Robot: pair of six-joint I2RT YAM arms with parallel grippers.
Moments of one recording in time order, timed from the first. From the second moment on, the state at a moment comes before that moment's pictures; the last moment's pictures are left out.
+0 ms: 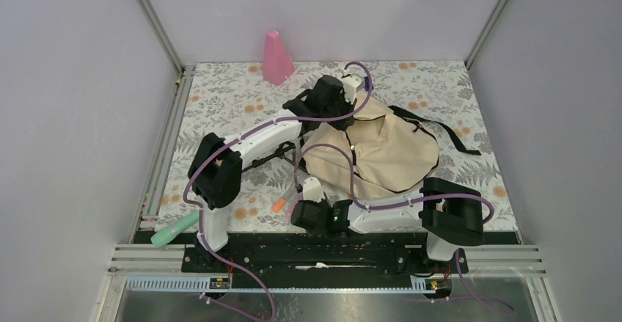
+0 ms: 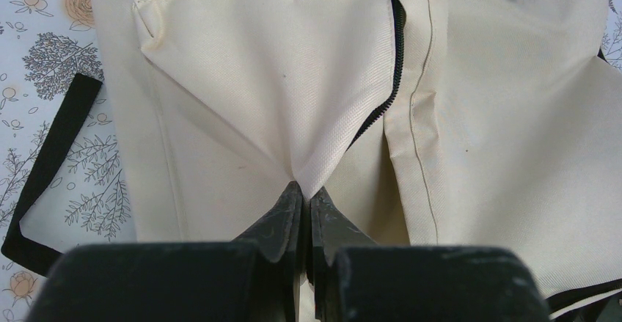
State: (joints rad) left arm -0.74 1.93 1.62 -0.29 0.16 -0.13; right arm 1.38 1.68 0.88 -0.30 0.47 0.78
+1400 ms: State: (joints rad) left arm -0.74 1.93 1.62 -0.29 0.16 -0.13; right arm 1.35 1.16 0.77 -0.50 0.66 0.75
